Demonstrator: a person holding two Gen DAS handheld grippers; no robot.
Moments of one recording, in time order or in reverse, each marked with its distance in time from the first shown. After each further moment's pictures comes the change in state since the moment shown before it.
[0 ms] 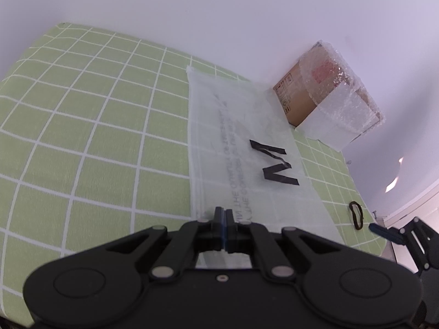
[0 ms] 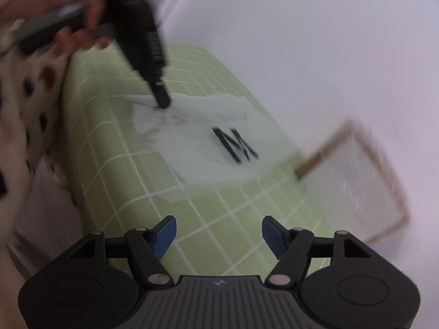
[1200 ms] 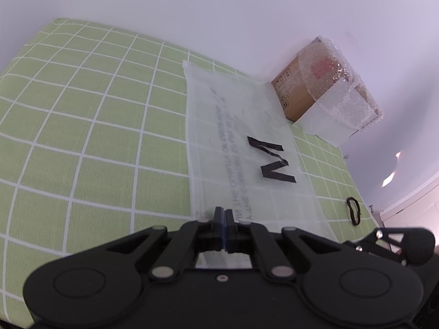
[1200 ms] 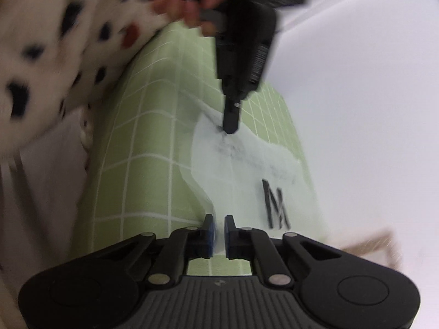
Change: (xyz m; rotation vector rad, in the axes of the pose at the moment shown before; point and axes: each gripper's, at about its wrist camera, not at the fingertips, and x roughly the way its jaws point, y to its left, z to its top) left arm 0.001 0.003 0.006 -0.004 0.030 -0.018; right arm 0.031 -0.006 0.012 -0.207 -0.121 0.224
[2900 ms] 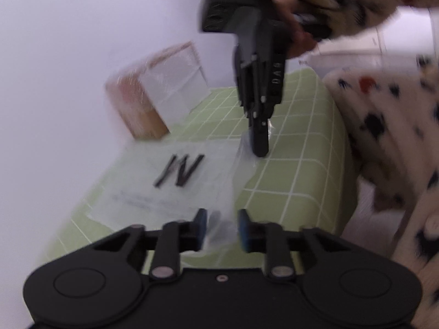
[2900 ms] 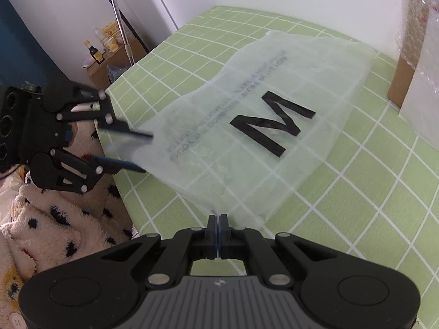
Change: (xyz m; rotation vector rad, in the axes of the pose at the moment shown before) left arm -0.020 -0.052 -0.055 1.086 -0.104 -0.114; right arm 0.066 -0.129 -0.028 0.921 0.234 0.589
